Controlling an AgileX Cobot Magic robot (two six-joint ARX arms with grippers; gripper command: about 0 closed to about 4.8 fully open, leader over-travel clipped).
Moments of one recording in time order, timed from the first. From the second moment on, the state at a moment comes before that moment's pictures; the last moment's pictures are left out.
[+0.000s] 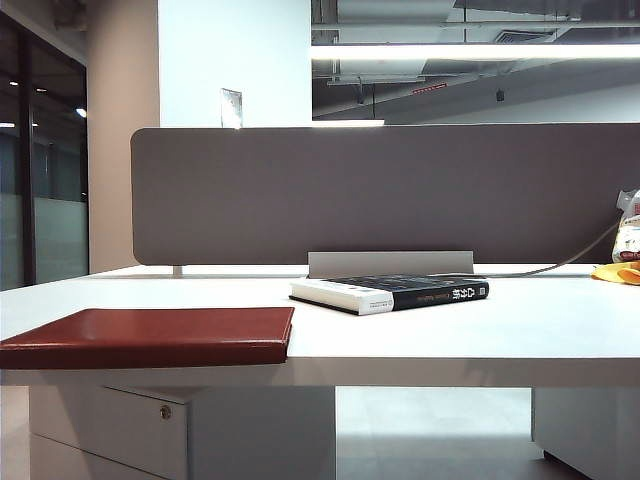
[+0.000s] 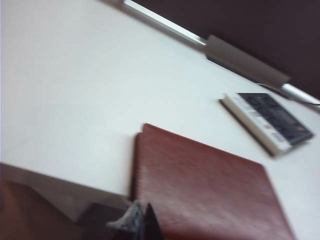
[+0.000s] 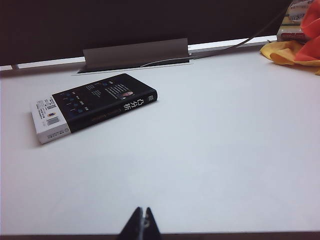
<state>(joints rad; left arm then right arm) 0.00 0.00 0.01 -0.16 0.14 -0.44 0.07 0.00 0.01 -0.07 0.00 0.18</state>
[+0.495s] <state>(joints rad) 0.00 0.00 0.01 -0.15 0.29 -0.71 0.07 0.00 0.04 -0.07 -0.04 0.23</state>
